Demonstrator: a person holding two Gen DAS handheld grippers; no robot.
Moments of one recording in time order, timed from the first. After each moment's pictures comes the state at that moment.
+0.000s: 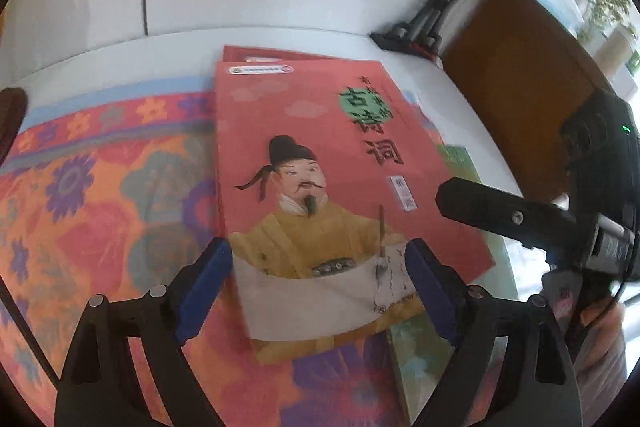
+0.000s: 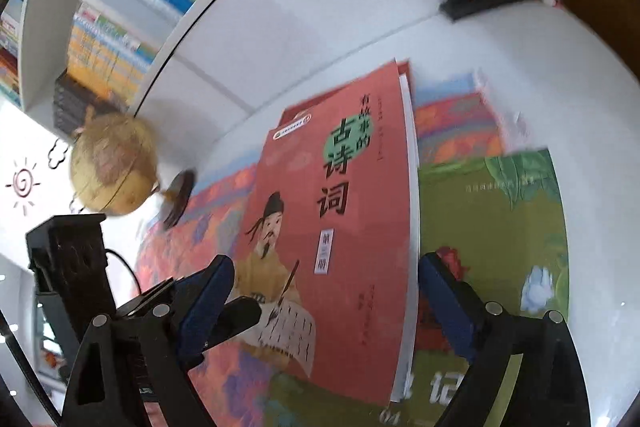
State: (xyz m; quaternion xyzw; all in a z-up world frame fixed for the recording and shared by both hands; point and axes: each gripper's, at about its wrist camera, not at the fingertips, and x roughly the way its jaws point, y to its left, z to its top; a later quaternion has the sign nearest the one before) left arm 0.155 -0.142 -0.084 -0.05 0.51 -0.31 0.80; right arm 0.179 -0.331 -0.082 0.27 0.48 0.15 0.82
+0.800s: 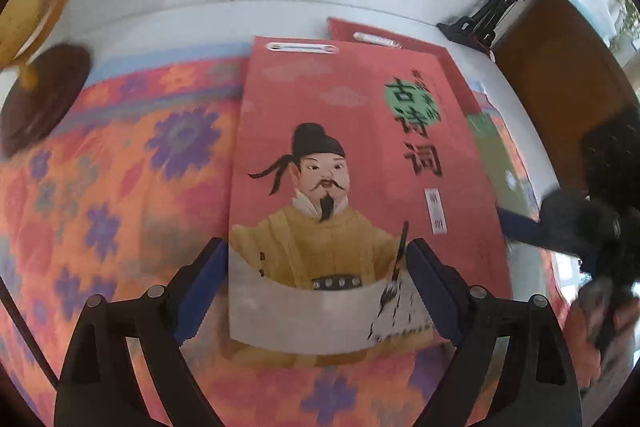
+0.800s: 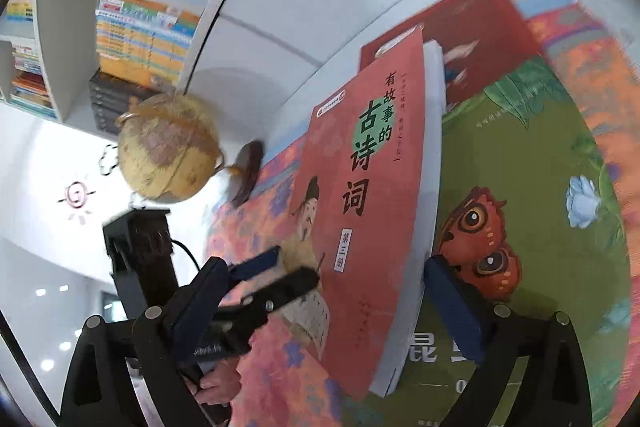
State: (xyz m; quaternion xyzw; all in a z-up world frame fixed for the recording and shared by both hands) left arm 0.179 -0.072 -0.100 -0.03 0.55 -0.23 0.80; right arm 0.189 -0.253 -0.103 0.36 0.49 0.24 0.76
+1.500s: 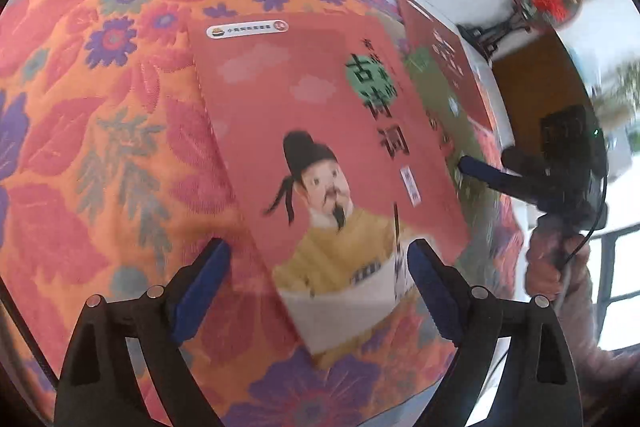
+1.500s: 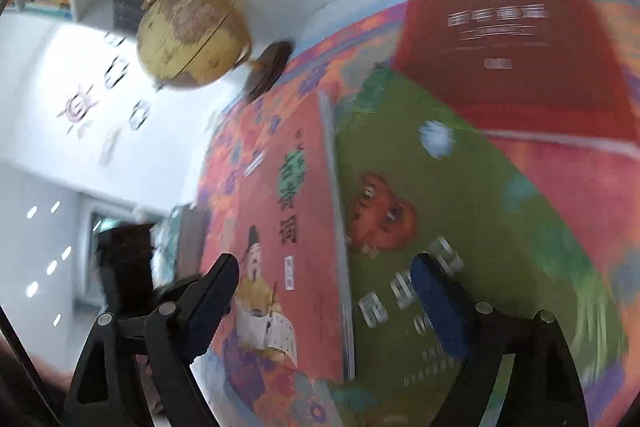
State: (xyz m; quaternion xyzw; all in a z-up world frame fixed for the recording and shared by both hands) left arm 0.059 0.041 -0.116 -0.18 0.60 -0.20 0.76; right arm 0.145 -0.200 -0.116 0.25 0.56 0.33 0.72
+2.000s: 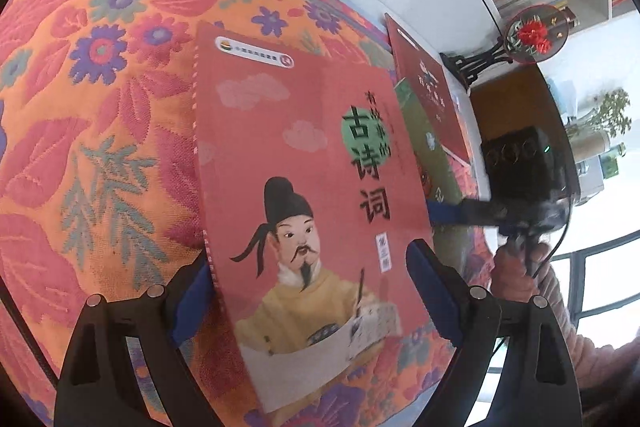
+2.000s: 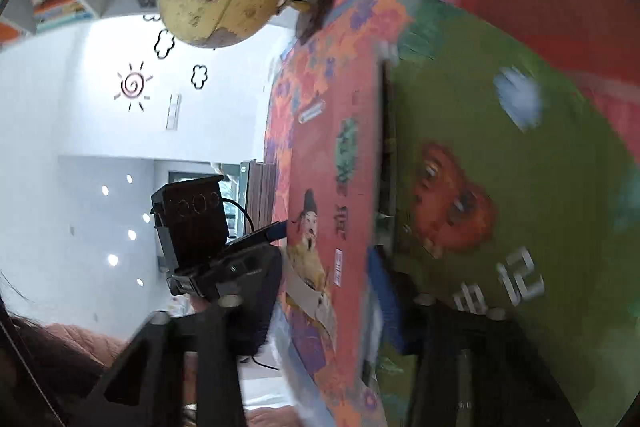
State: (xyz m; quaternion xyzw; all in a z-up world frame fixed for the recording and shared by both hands) left arm 0.066 0.062 -0.120 -0.24 0.57 -0.23 0.75; right arm 0.164 -0.179 -0.152 0.33 0.60 0.42 0.59
